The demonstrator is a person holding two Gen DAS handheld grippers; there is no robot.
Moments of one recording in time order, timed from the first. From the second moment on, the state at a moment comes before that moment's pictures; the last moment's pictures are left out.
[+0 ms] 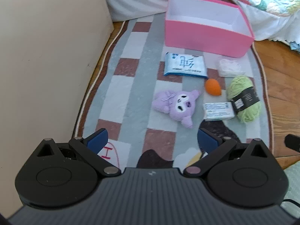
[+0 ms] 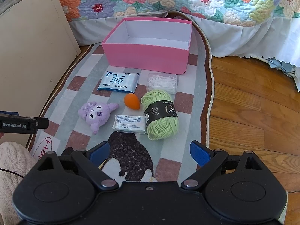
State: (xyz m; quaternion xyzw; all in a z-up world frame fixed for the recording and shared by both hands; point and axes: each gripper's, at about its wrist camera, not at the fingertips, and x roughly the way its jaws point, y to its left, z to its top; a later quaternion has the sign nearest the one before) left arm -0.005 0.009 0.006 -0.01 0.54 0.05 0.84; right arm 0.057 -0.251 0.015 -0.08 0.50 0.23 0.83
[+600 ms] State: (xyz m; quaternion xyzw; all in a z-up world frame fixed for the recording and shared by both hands) left arm -0.007 0.005 0.003 -0.04 0.53 0.02 0.85; right arm 0.057 -0.250 0.006 -0.08 0.51 0.23 0.83
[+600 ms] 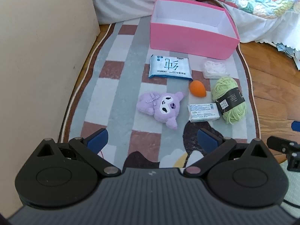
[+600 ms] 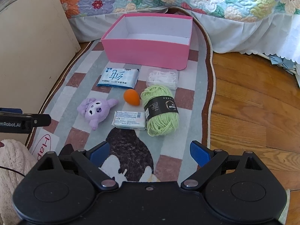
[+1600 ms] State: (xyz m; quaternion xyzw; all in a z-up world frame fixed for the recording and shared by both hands) left arm -0.007 -0.001 0.001 -0.02 0.54 0.02 0.84; right arm 0.050 -0.241 0.003 -0.10 0.51 0.24 0.82
